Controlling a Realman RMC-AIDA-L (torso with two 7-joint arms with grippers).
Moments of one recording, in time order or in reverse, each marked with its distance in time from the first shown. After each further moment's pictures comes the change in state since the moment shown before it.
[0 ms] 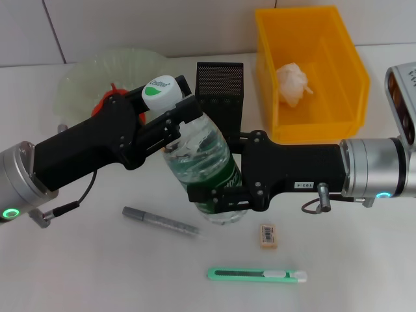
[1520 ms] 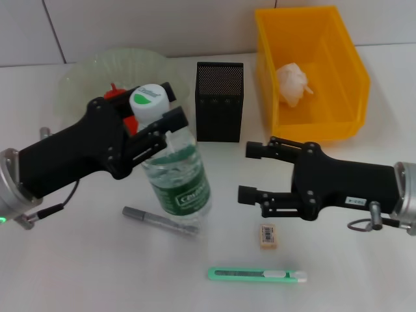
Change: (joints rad) left arm 0.044 0.013 -0.017 0.044 0.031 -0.004 0.101; right arm -0.135 -0.009 0.123 0.024 0.004 -0.084 -0.034
